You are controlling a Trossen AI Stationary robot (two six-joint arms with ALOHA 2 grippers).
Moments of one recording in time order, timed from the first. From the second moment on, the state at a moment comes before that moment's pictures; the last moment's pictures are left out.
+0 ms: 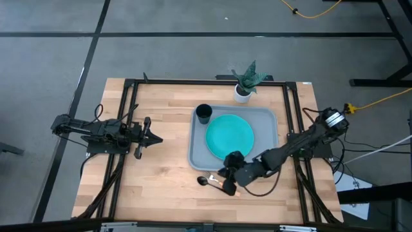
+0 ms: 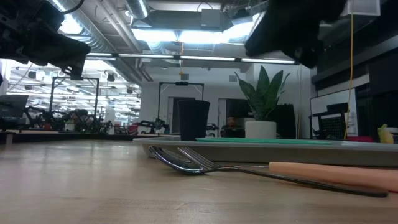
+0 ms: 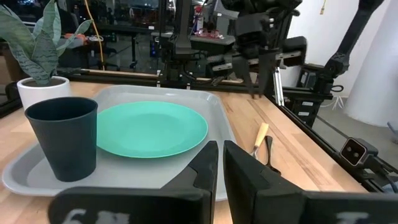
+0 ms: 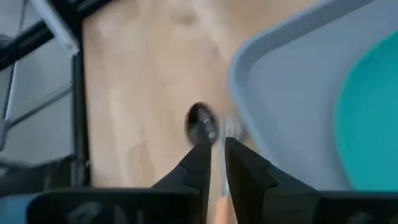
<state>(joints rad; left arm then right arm) -0.16 0.02 0.01 0.02 -0.06 -0.12 0.54 1.66 1.04 -0.15 0.41 0.89</state>
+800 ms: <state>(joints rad) -0.16 0.02 0.01 0.02 -0.06 -0.12 0.49 1.85 1.27 -0.55 0.29 1.20</state>
